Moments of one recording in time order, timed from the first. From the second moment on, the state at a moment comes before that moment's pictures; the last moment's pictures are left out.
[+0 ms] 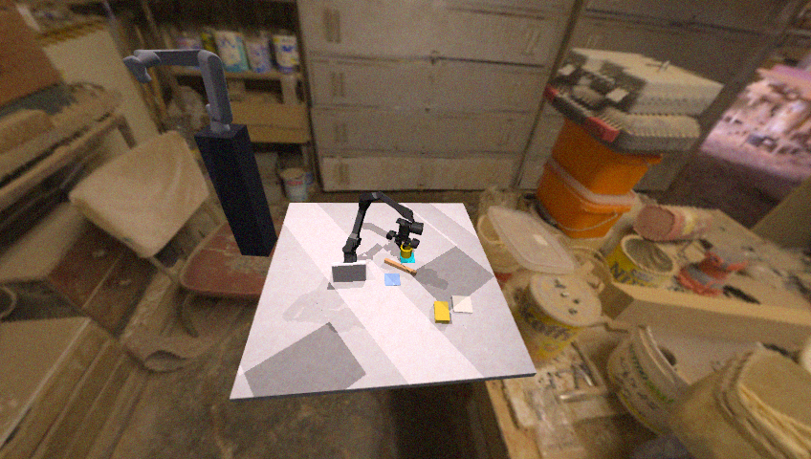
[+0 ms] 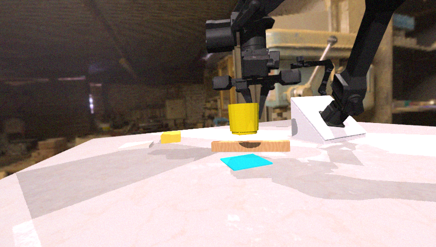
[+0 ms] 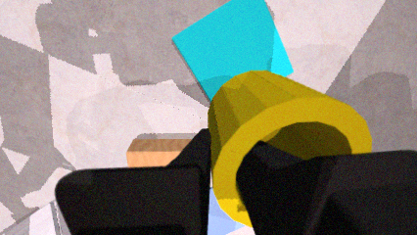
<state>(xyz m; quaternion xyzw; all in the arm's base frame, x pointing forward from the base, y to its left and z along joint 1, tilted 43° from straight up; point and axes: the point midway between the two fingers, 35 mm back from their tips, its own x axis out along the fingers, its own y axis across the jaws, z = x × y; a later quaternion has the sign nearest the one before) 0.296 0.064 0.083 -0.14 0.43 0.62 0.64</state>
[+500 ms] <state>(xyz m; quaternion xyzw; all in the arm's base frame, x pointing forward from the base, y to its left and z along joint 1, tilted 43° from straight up) 0.308 0.089 0.103 -0.14 0.43 0.62 0.64</state>
